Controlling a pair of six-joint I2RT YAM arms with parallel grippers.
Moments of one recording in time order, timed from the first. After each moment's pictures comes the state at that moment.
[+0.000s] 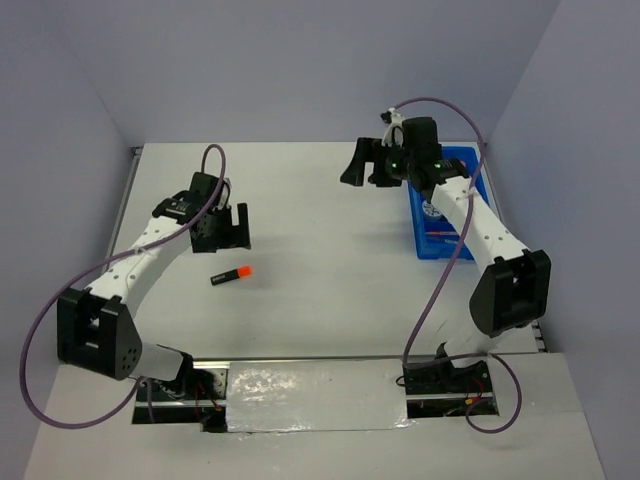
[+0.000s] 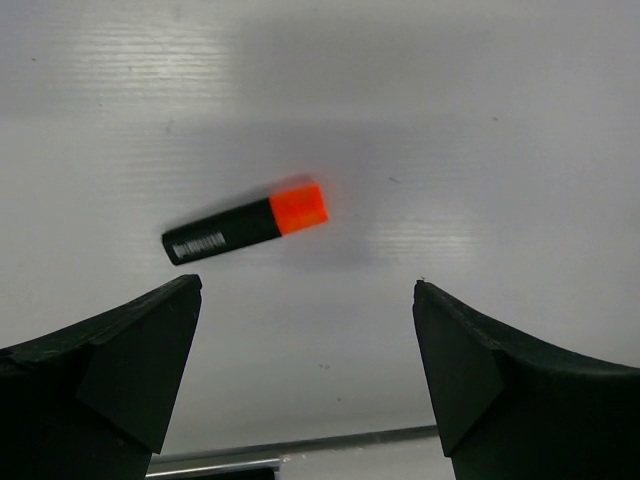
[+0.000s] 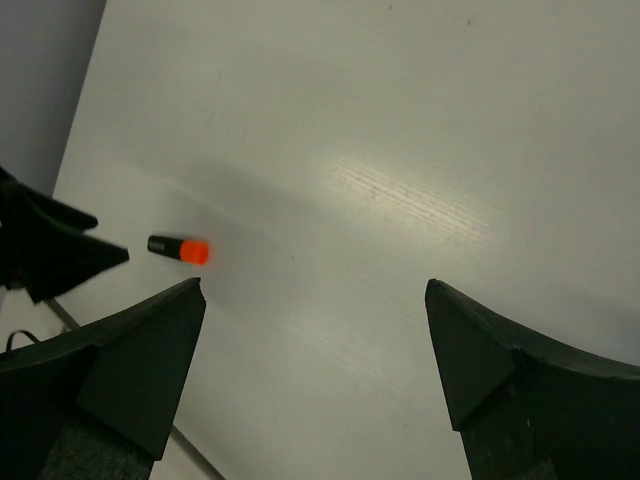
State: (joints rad) left arm -0.27 1.37 1.14 -0.80 0.00 -0.39; right arm 0.28 1.61 1.50 -0.45 -0.42 0.33
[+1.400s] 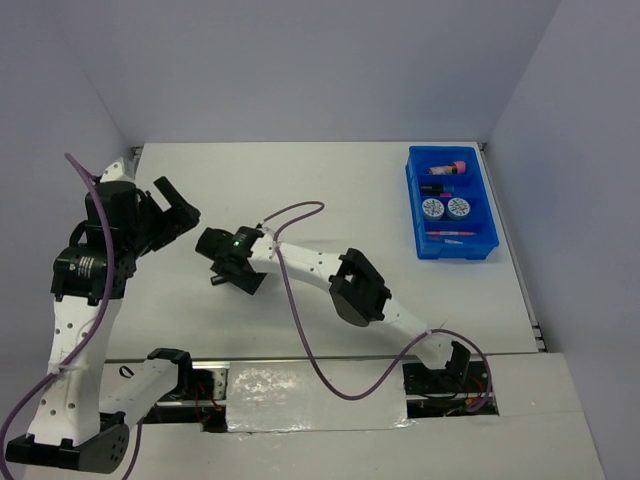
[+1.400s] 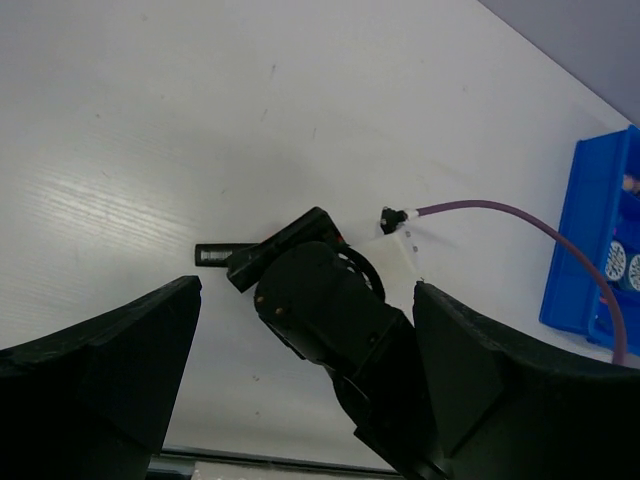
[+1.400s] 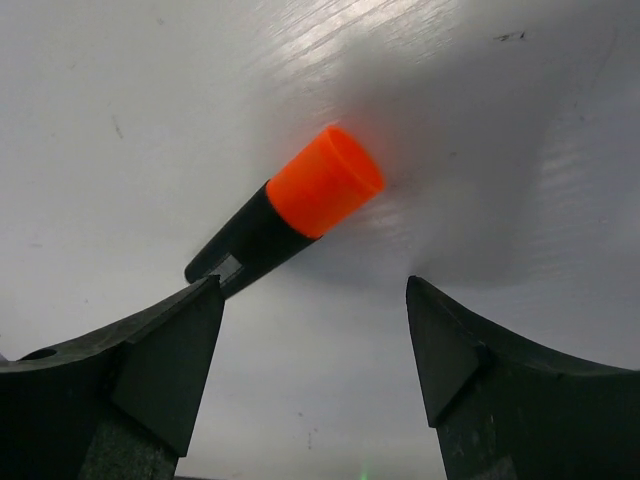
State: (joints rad) left arm -0.09 0.91 1.33 -1.00 -0.11 -0.61; right arm 1.13 2.53 2.34 -1.05 0.30 1.62
